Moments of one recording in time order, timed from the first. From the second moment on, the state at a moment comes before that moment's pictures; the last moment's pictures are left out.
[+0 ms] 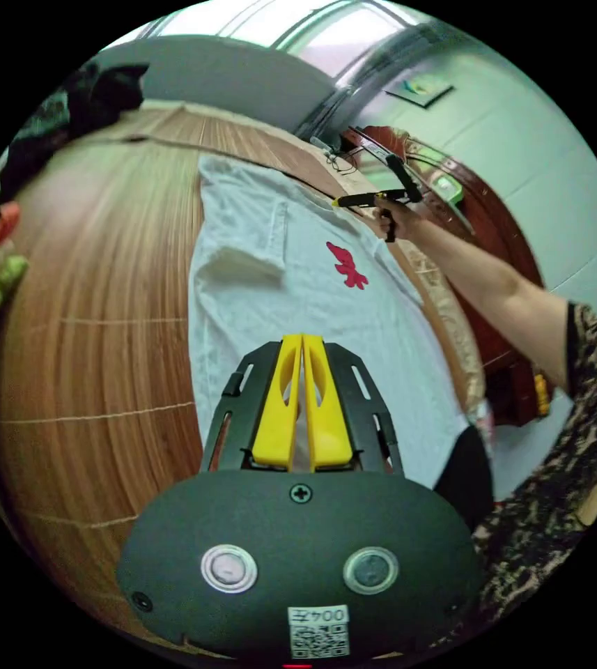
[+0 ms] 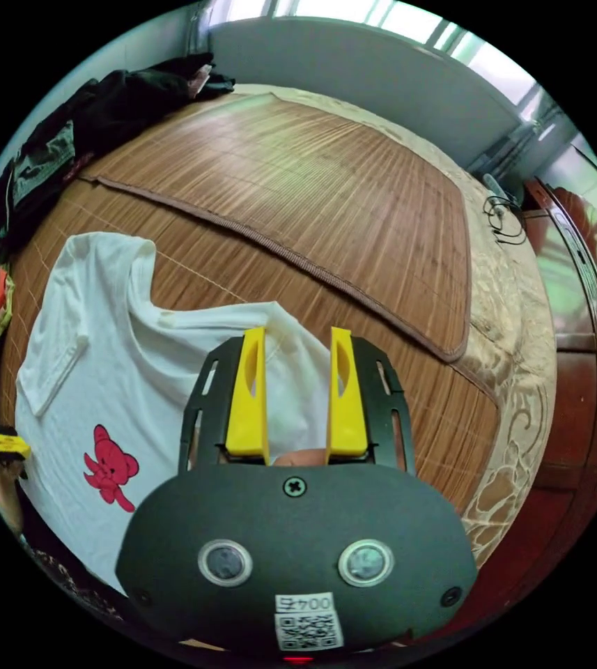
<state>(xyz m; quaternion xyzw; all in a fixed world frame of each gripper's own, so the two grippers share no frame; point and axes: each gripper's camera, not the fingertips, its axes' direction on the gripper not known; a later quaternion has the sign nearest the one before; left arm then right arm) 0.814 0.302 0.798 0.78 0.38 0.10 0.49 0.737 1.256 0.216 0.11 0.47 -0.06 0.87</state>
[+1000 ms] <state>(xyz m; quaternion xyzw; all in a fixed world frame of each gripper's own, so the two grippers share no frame) 0.711 0.182 0.904 0.73 0.49 0.14 0.47 0.547 1.098 0.388 0.11 0.42 -0.05 0.90</state>
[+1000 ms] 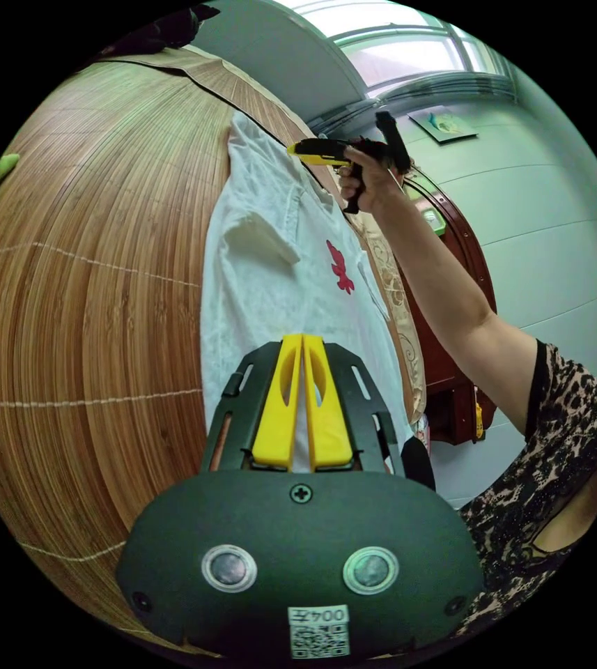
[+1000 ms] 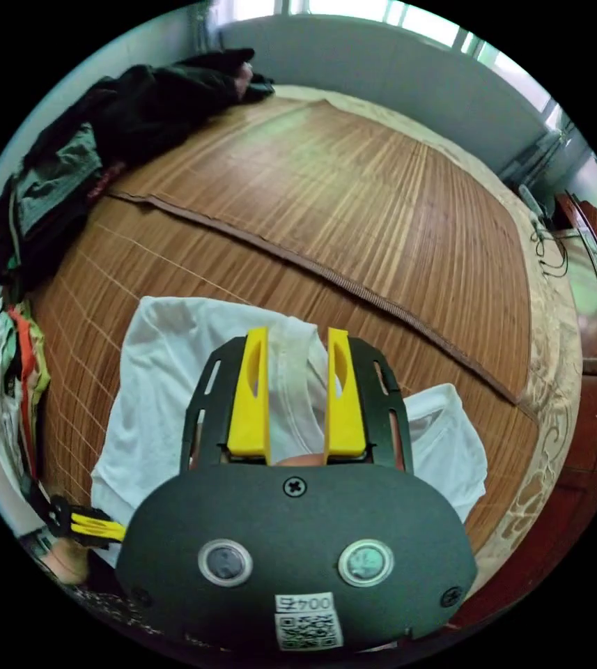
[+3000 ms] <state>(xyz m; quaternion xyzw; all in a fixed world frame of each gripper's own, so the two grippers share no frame) 0.841 0.177 0.774 0.77 0.43 0.17 0.43 0.618 1.930 0.167 0.54 0.14 0.03 0.83</state>
